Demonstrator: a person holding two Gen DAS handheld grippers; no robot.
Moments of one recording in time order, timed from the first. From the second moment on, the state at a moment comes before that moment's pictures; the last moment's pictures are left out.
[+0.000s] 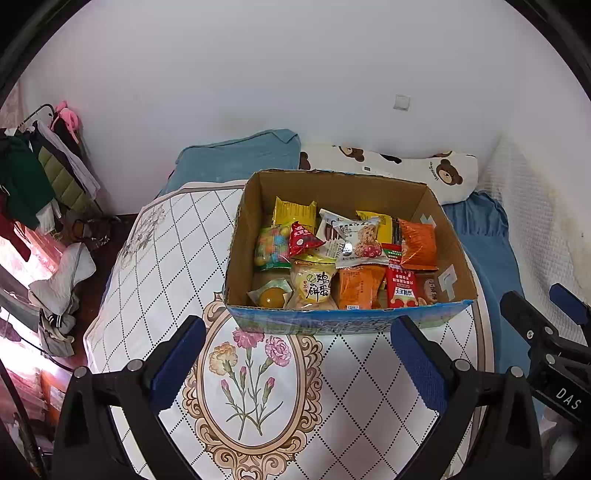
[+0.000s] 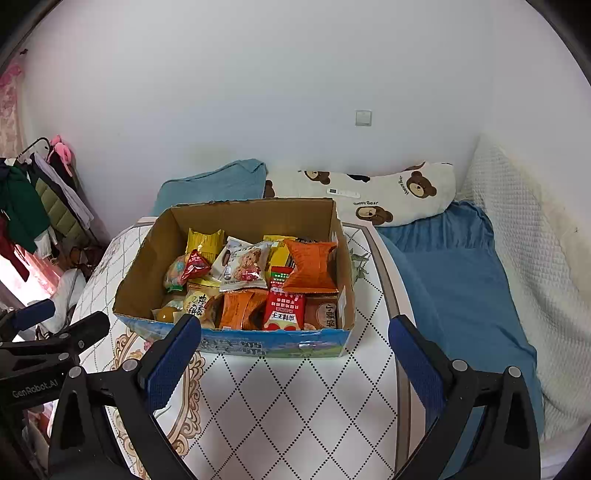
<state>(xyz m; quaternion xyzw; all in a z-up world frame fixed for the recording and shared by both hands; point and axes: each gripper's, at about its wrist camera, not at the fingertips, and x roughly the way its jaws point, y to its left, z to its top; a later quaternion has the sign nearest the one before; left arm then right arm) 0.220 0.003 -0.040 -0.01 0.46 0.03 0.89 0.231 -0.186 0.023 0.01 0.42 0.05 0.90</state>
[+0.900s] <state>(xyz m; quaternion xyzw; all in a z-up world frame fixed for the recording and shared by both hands) 0.218 0.002 -0.039 -0.01 0.46 0.03 0.89 0.230 -0.187 0.033 0.01 0.42 0.05 0.91</state>
